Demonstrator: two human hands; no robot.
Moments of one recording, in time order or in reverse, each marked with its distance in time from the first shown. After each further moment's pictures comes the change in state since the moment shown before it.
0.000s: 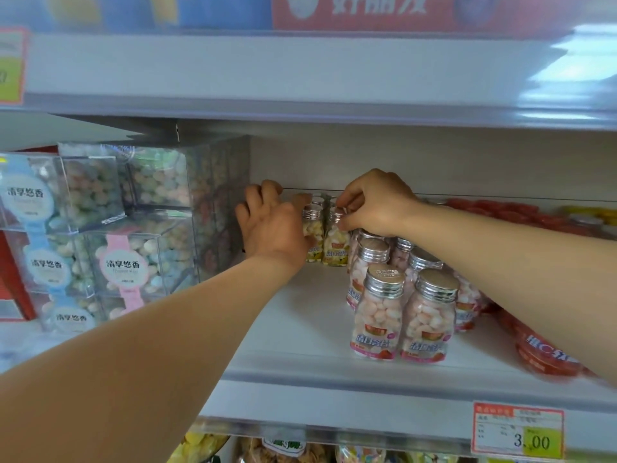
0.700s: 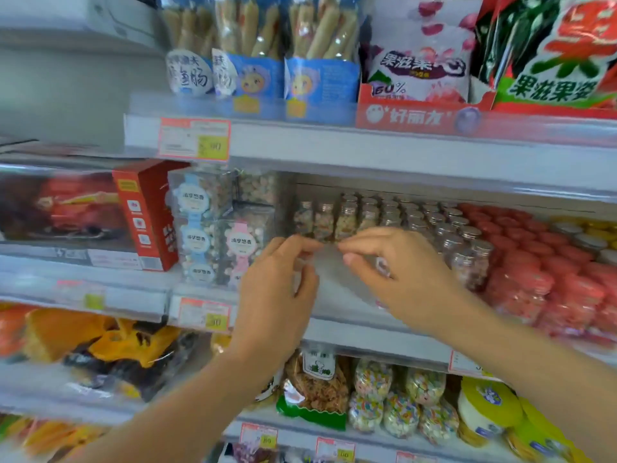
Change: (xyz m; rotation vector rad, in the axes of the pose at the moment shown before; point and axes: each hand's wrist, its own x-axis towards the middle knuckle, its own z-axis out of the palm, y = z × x) left_hand -0.151 -0.039 -0.115 -0.647 0.078 0.015; right_hand -0.164 -0.071 -0.027 0.138 0.042 -0.396
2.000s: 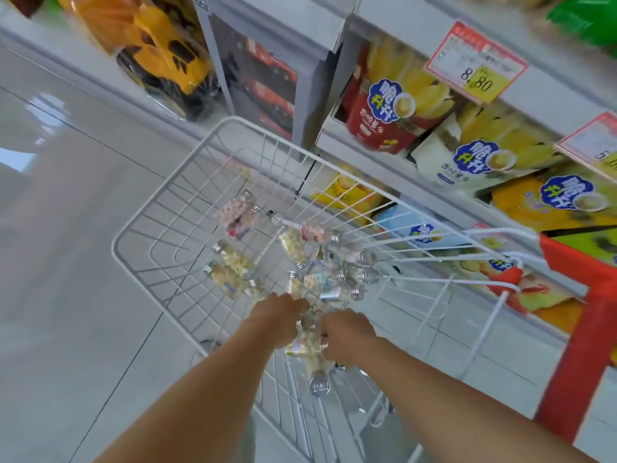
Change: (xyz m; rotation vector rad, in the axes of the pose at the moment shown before) left_hand -0.508 -0.314 0.108 0.258 -1.442 -0.865; right_hand -0.384 -0.024 0.492 -0.154 -1.614 0.185
